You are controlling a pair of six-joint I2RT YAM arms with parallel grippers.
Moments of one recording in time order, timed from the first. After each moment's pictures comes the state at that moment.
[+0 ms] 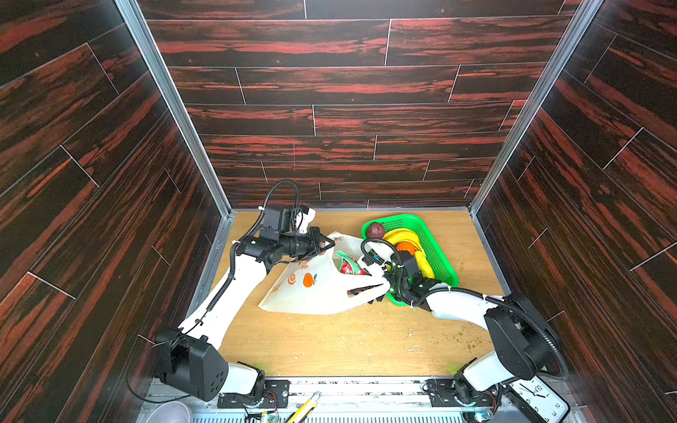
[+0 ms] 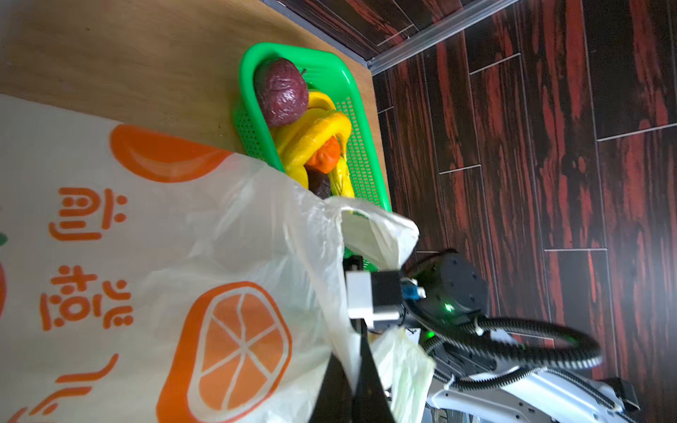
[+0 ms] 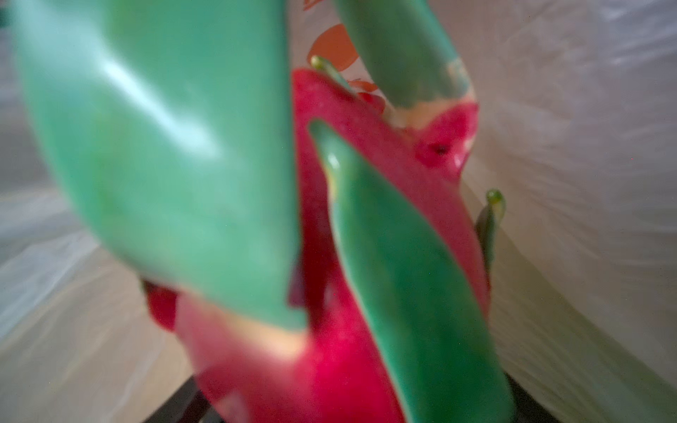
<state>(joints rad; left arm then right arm) -0.31 1.41 1.33 -0.54 0.73 -0.69 0.62 1.57 0.80 0.17 -0.52 -0.13</state>
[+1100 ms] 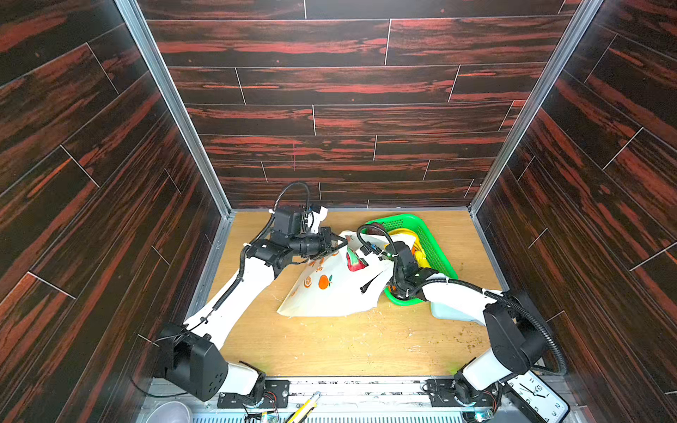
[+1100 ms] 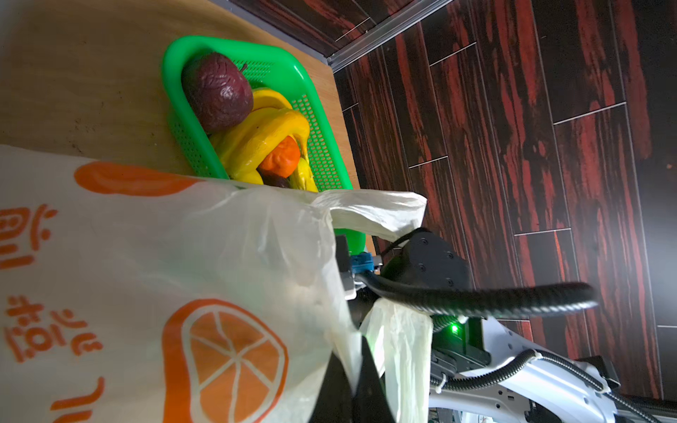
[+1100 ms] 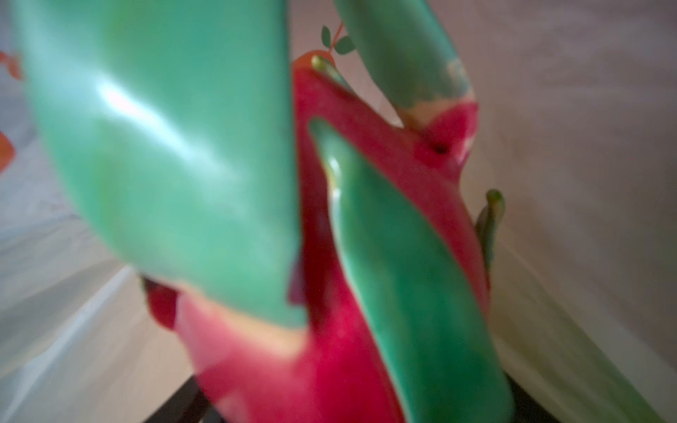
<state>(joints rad) -0.40 1.43 1.28 -0.35 0.73 -0.78 0.62 1.60 0.93 0.02 -0.47 -0.02</state>
